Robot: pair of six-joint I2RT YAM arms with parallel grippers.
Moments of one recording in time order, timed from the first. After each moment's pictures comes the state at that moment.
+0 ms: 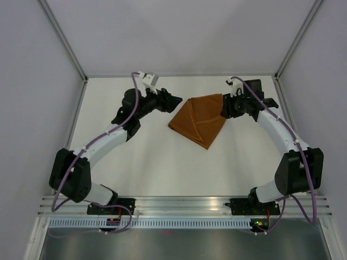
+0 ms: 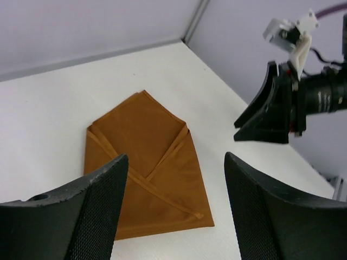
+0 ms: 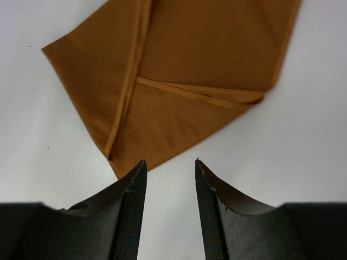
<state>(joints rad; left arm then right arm) -0.51 1.48 1.03 0.39 0.34 -0.33 0.10 1.50 1.24 -0.57 -0.32 -0.07</state>
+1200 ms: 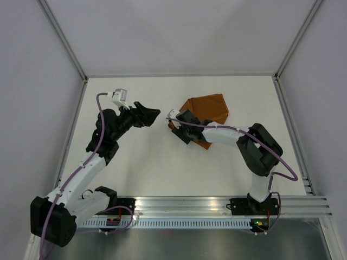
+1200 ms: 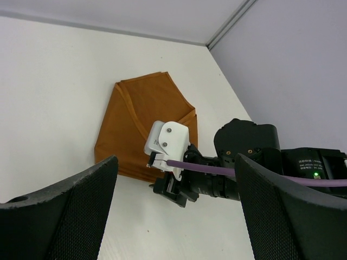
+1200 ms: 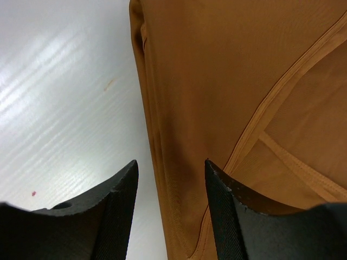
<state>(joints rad) -0.35 0.98 0.72 0.21 0.27 -0.56 0.76 1.87 1.19 -0.22 0.19 -0.23</state>
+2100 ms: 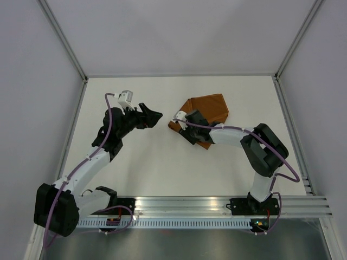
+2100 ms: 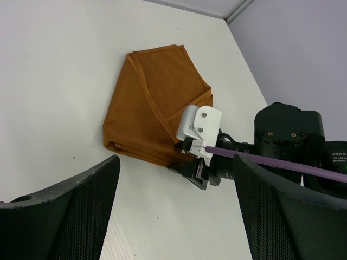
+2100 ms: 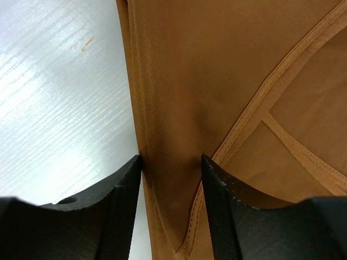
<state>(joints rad) -0.35 1.09 0.69 0.22 0.28 -0.56 0.68 1.83 1.05 -0.12 0.08 -0.30</state>
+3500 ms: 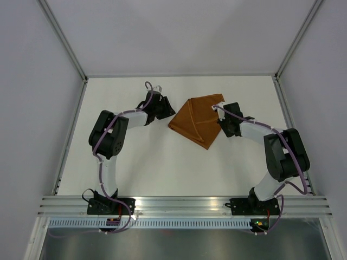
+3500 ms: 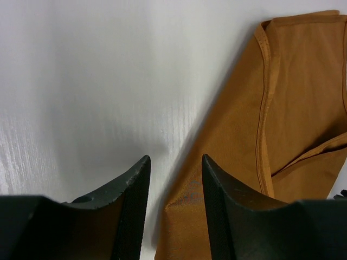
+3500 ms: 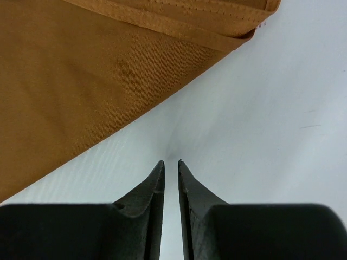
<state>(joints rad) -0.41 2.08 1.28 0.16 0.13 -0.62 0.27 1.66 0.91 -0.23 0.14 -0.30</state>
